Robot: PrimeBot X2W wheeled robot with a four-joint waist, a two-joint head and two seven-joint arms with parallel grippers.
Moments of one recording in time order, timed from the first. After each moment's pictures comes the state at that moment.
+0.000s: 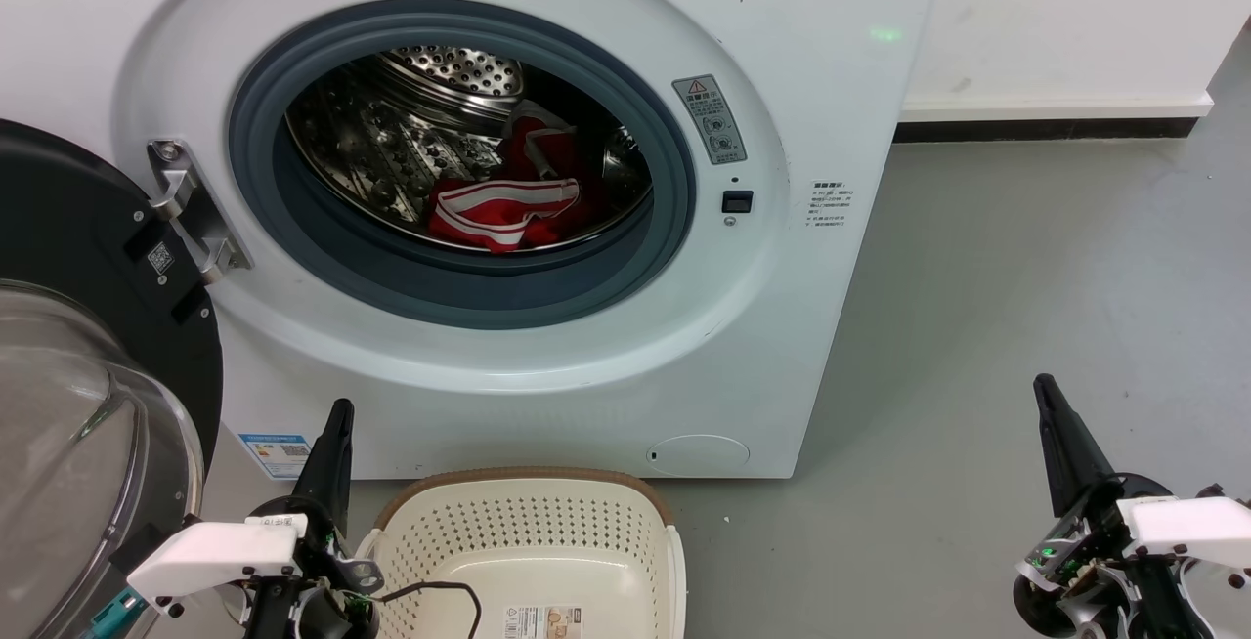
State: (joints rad) left arm -0.10 0.05 0.11 0.24 -1.61 -0.13 0.11; right arm -0.10 -0.05 -0.12 0.25 1.61 0.13 0.11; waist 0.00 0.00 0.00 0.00
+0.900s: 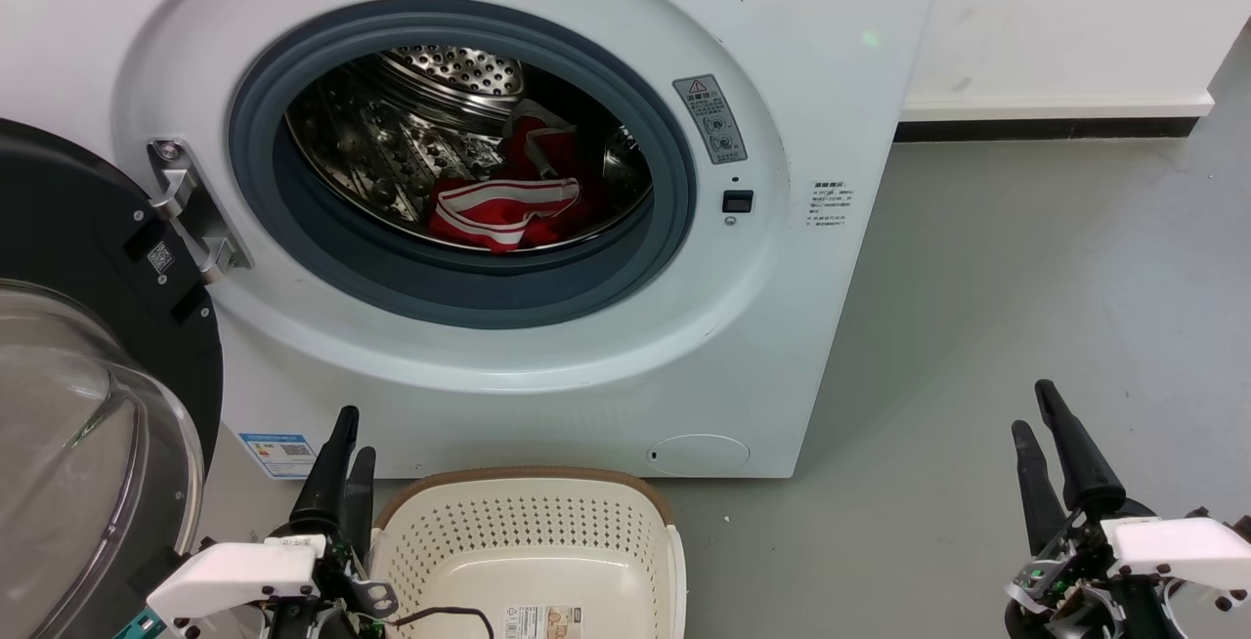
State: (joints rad) left arm -0.08 0.05 0.09 0.27 -1.61 -0.13 0.09; right arm -0.07 -0.05 -0.10 0.26 1.61 0.13 0.09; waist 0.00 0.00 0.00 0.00
